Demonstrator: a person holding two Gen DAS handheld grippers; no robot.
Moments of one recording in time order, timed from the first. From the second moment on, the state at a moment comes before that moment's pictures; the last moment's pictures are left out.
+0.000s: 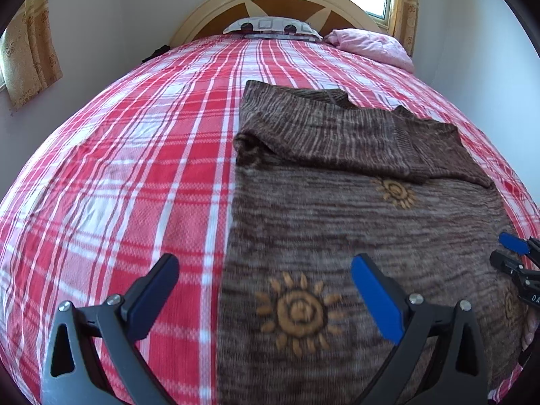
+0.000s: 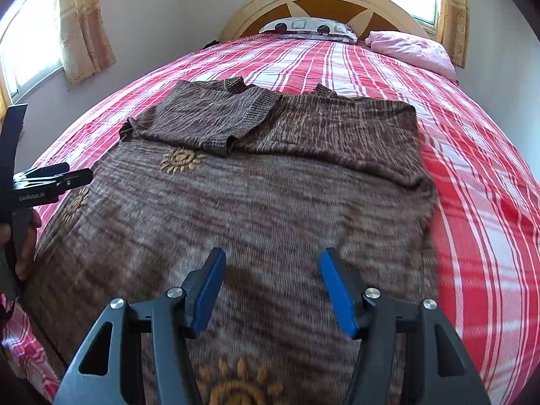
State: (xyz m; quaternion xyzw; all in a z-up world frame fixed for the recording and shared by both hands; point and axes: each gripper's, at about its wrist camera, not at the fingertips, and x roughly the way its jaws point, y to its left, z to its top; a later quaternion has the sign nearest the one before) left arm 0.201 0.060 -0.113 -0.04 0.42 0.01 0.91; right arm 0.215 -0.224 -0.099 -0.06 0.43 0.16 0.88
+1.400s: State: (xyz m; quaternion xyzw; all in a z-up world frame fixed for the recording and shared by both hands) left arm 0.066 0.066 -0.136 -0.05 0.42 -0.02 0.91; right arm 0.058 -0.302 -0.102 0.08 0.51 0.18 0.84
